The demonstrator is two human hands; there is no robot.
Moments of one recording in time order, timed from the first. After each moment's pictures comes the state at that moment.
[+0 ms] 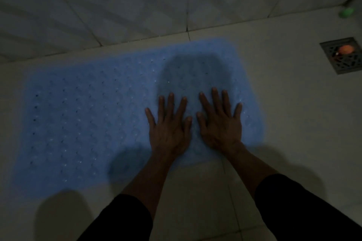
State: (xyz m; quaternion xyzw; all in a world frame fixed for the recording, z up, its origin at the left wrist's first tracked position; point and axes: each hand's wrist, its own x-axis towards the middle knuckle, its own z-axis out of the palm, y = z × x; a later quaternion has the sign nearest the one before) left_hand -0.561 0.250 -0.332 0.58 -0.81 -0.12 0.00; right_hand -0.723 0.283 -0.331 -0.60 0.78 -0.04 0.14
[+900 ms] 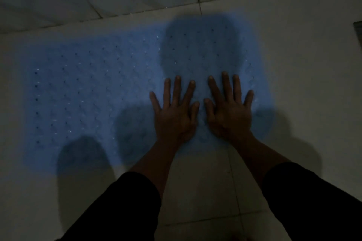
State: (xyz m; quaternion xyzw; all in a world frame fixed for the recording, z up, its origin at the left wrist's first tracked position) left_hand -0.564 0.252 -0.331 0.58 -0.81 -0.08 0.02; right_hand -0.722 0.285 -0.327 -0.61 0.78 -0.04 0.11
